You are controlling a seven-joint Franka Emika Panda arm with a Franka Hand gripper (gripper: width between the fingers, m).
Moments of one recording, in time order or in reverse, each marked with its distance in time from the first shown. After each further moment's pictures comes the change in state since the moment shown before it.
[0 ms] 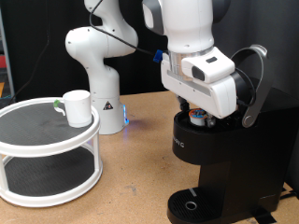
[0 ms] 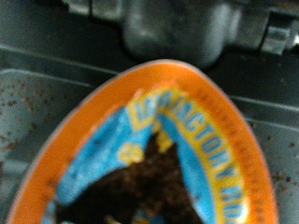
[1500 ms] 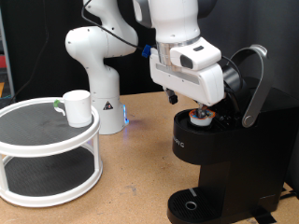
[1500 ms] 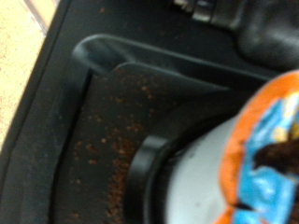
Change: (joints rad) arm -0.005 -0.113 -0.010 -0.116 -0.003 0.040 -0.072
